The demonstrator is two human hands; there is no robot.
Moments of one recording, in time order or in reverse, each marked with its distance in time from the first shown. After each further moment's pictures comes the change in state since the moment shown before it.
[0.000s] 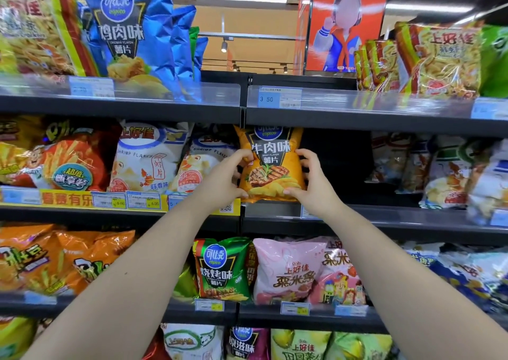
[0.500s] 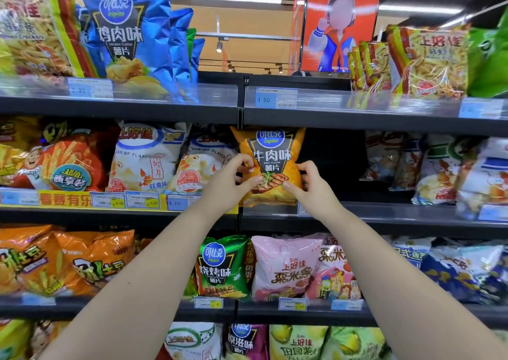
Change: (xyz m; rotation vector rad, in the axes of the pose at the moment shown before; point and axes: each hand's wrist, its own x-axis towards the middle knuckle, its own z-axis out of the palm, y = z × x) left_hand -0.012 0.010 0.014 -0.117 0.113 -0.034; right_hand -0.019 -0.008 0.001 -0.012 0.016 0.129
